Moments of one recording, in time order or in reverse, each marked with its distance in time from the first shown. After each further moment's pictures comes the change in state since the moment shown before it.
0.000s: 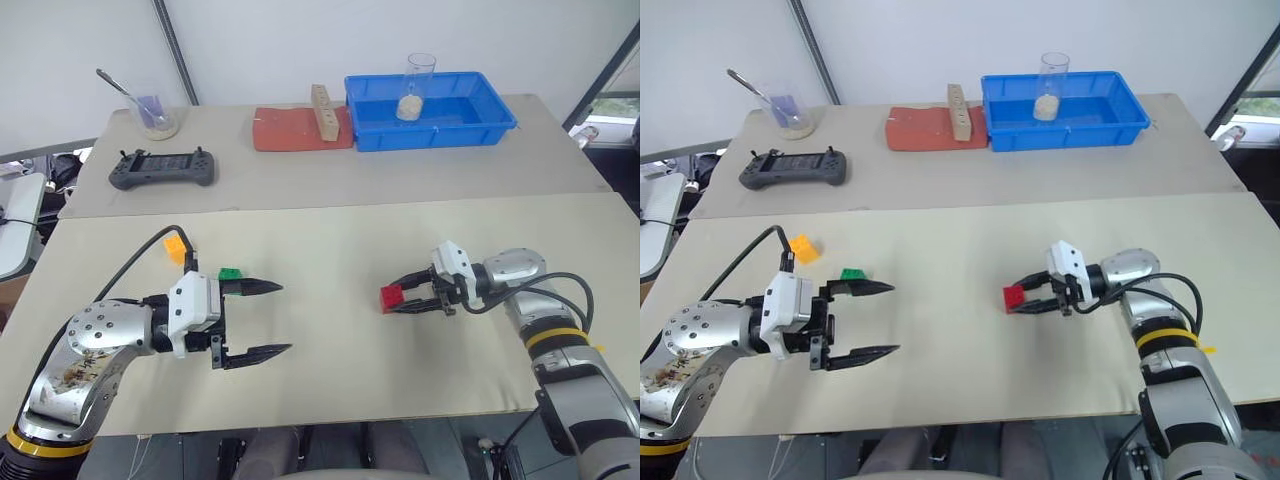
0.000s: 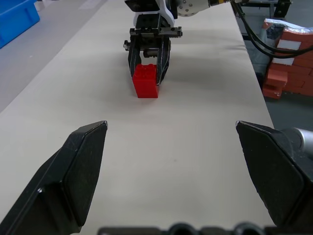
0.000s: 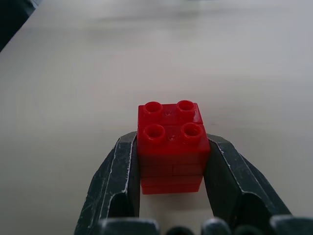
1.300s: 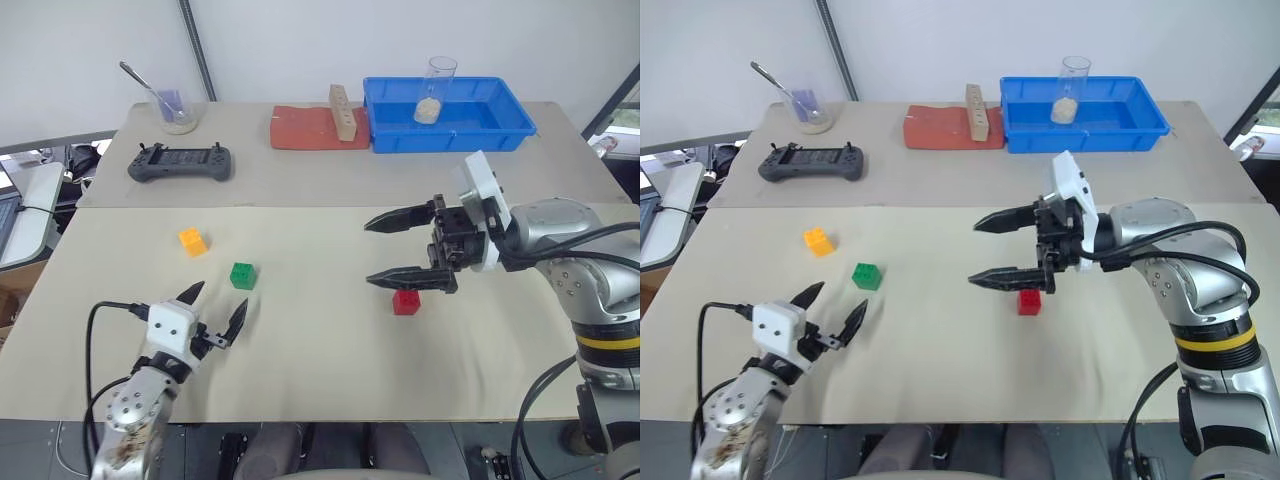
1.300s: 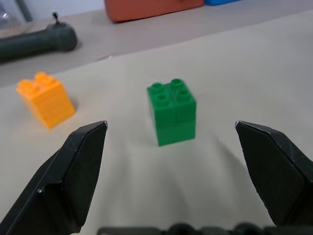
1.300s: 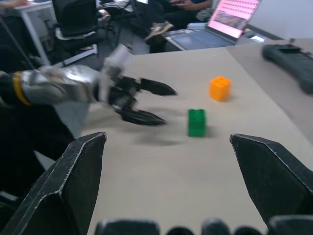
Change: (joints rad) left arm 0.235 -0.537 0.061 0.184 0.380 -0.217 0.719; right arm 0.001 -0.153 -0.133 -1.020 0.471 0.995 -0.385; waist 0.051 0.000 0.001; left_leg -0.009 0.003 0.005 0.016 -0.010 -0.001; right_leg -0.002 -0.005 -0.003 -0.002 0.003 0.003
